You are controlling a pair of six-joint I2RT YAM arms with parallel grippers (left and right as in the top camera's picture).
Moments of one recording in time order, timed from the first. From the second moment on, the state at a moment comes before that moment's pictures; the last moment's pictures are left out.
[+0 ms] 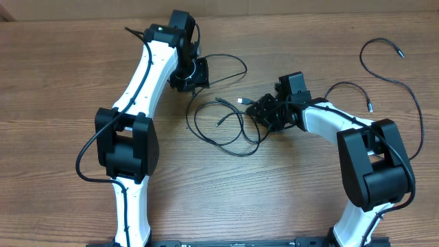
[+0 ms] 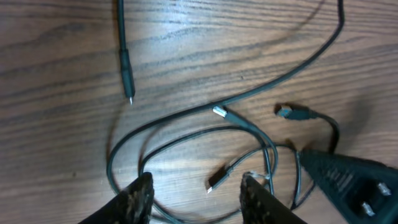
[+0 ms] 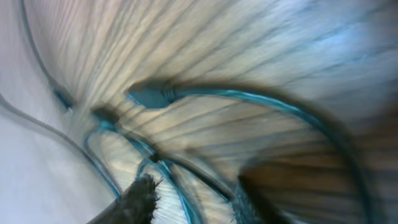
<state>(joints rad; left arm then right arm) -0.25 2.24 2.03 -1.20 0.27 -0.33 0.27 1.95 1.06 -0.18 -0.50 0.88</state>
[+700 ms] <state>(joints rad) -0.24 2.24 1.74 -0.95 0.06 -0.24 0.27 1.95 1.06 -0.17 -0.55 0.83</state>
